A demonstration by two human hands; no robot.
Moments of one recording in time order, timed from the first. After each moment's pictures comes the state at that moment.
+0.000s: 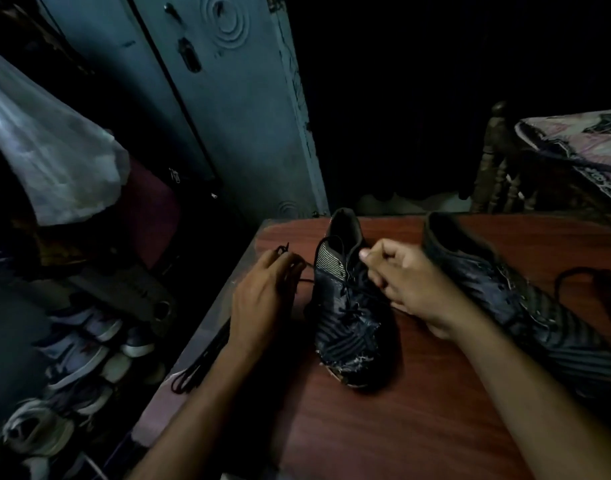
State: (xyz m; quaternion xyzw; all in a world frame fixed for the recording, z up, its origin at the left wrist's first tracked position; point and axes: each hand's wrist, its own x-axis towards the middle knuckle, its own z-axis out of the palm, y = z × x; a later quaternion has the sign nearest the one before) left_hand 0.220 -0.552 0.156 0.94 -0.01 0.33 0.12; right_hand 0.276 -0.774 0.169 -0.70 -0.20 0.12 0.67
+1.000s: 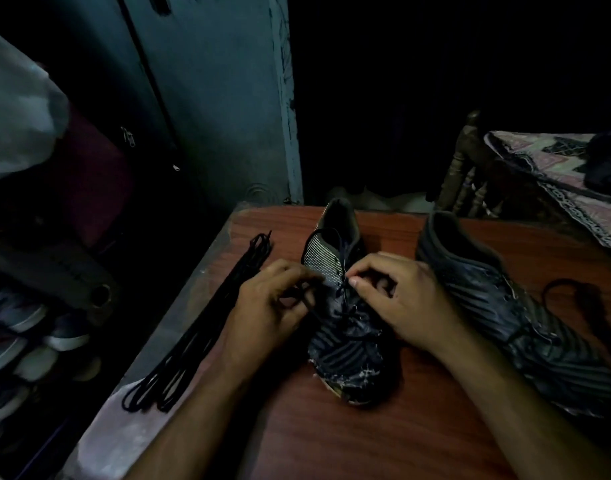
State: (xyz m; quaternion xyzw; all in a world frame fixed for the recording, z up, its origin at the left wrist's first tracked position) left_hand 0.222 -0.551 0.133 0.88 -0.14 0.27 0.37; right_hand 0.283 -0.767 0.145 -0.86 -0.31 -0.13 0.39
